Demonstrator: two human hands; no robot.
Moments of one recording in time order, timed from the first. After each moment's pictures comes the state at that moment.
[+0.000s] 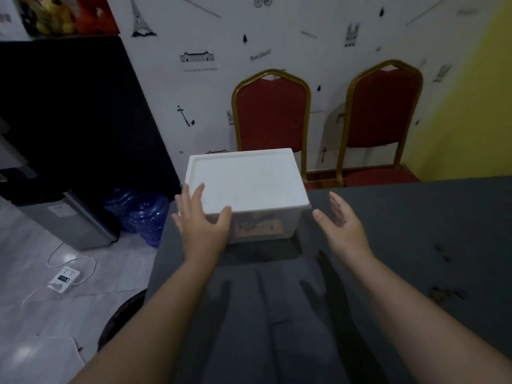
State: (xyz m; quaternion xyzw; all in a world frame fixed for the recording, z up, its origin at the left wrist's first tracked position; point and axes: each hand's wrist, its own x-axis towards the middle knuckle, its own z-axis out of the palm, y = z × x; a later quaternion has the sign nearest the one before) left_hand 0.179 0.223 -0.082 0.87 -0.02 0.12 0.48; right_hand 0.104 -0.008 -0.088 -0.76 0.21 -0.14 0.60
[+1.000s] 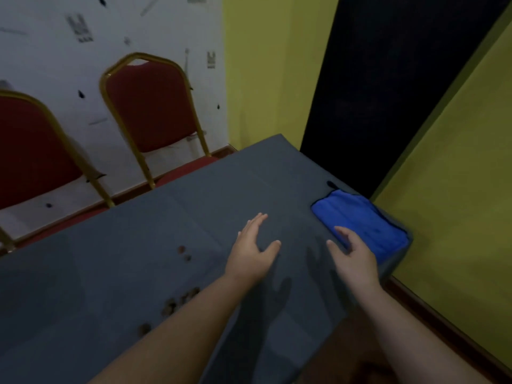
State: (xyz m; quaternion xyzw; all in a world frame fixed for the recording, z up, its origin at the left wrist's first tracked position) left_hand -0.060 -0.313 -0.119 0.76 -0.36 -0.28 0.46; right_hand -0.226 -0.436 -0.133 -0.71 0.53 -0.25 0.39
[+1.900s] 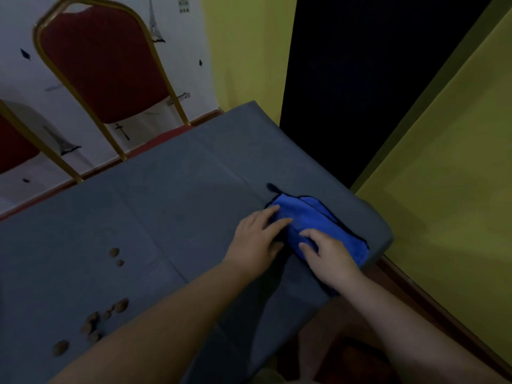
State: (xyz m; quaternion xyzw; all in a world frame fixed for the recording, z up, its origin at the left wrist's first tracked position) left_hand -0.104 -0.442 -0.175 0.78 -0.59 -0.12 0.20; right_hand -0.252 -0.539 -0.159 -0.85 0.41 -0.02 0.35
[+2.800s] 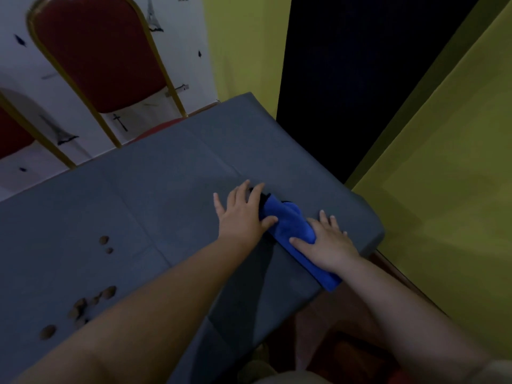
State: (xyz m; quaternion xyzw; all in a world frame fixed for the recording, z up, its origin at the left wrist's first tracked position) left_hand -0.103 -0.471 -0.168 0.89 -0.43 -0.11 0.10; right_hand -0.258 -0.565 -0.162 -0.84 0.44 0.19 0.26
